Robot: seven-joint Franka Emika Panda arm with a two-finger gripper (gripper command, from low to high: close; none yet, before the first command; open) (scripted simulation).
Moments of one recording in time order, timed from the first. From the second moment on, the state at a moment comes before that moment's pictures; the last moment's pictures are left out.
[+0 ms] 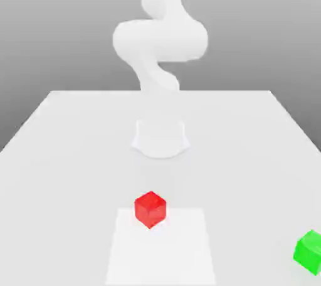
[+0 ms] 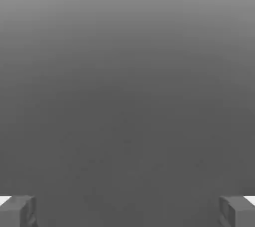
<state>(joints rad) -0.02 -0.74 0.01 -2.37 0.01 2.35 0.86</state>
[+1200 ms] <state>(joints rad) -0.15 0.02 0.08 -2.92 -0.01 2.94 1.55</state>
